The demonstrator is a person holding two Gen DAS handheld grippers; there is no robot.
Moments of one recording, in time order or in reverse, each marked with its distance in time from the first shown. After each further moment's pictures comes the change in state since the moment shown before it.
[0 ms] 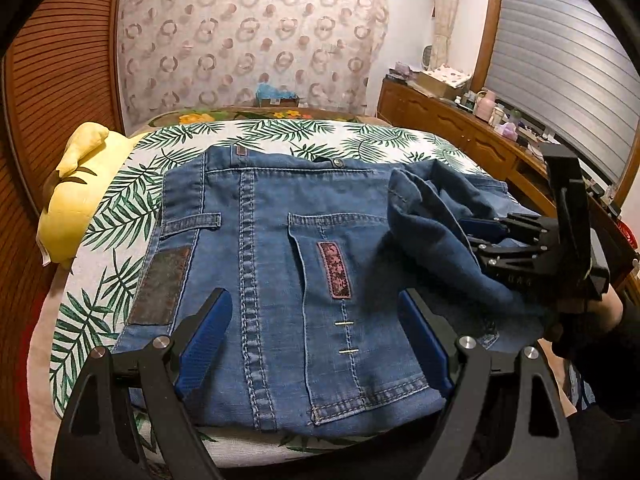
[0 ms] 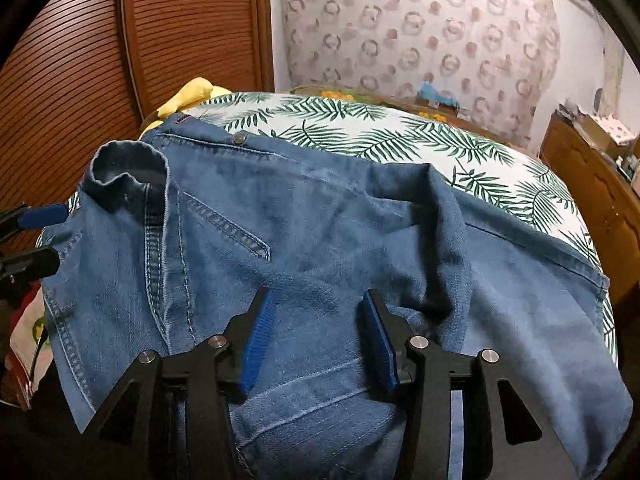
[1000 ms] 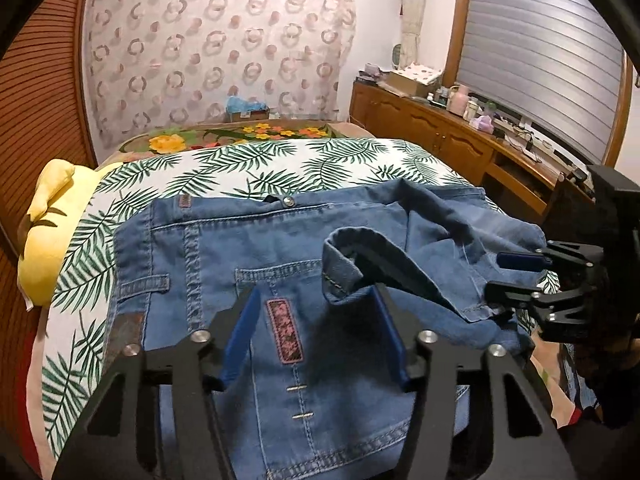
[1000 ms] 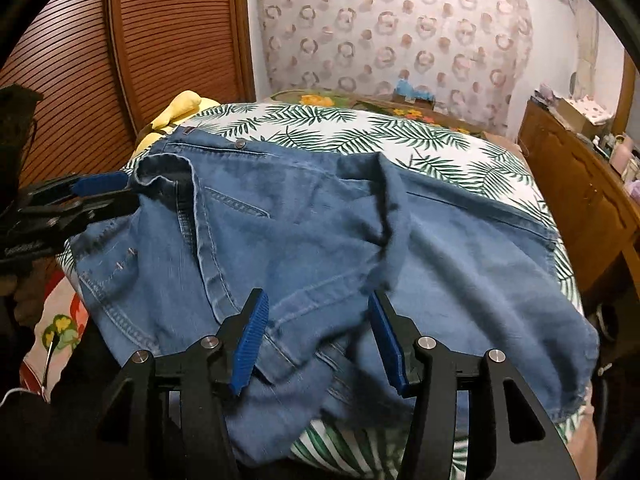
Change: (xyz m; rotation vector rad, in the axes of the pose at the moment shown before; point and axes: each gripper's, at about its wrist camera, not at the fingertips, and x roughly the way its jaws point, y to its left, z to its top) left arm 0.018 -0.030 0.036 0.092 -0.020 -0.065; right arm -0.079 0.021 -0.035 0.086 0.006 -0.032
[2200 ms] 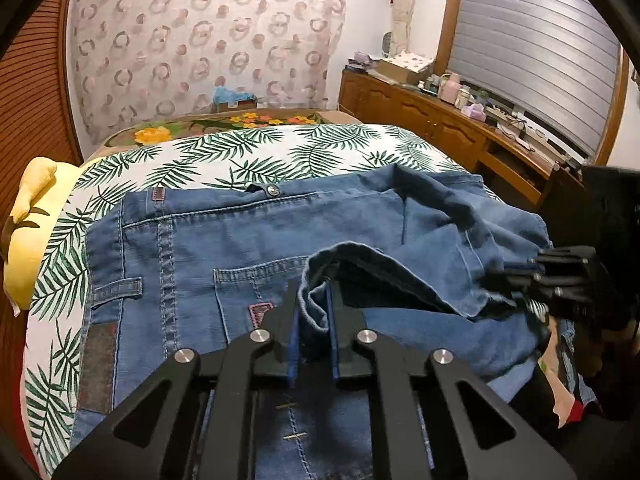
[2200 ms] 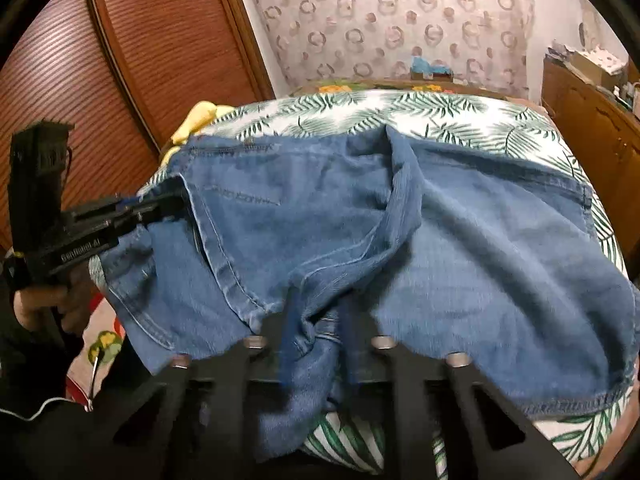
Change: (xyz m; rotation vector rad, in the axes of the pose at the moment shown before) left arm 0.019 -0.001 -0.002 0.020 0.034 -0.040; right arm 0.018 -0.027 0.000 0.124 0.005 0.166
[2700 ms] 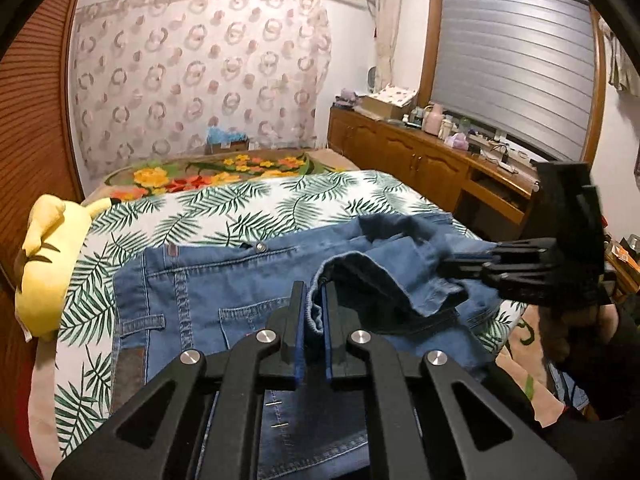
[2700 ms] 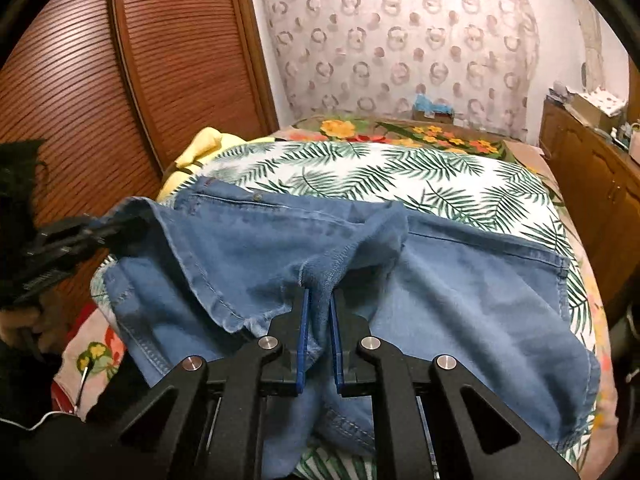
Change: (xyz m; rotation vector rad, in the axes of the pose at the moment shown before) left arm -0.060 -0.018 0.013 0.033 -0.139 -0.022; right arm -0.015 0.010 0.007 -0.067 -0.074 -0.038
